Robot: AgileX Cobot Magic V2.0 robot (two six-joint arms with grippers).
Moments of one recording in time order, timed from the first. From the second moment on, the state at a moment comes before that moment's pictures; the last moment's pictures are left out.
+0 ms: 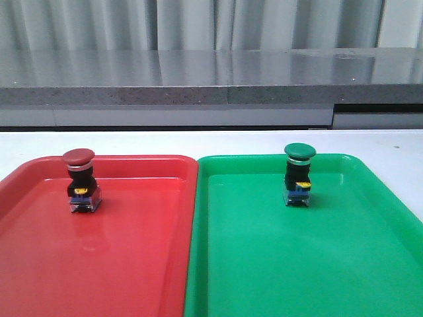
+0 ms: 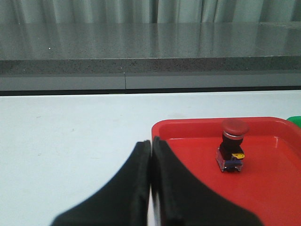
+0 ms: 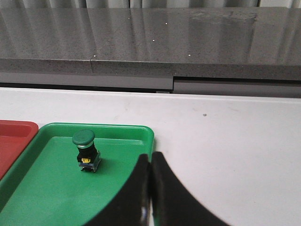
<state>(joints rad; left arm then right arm) -0.08 -0.01 0.00 0.07 0.16 -0.14 0.13 0.14 -0.38 -0.01 0.49 0.09</state>
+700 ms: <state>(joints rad) -0.08 -0.01 0.00 0.07 0.16 -0.14 0.13 0.12 -0.29 -0.07 0.40 0.09</state>
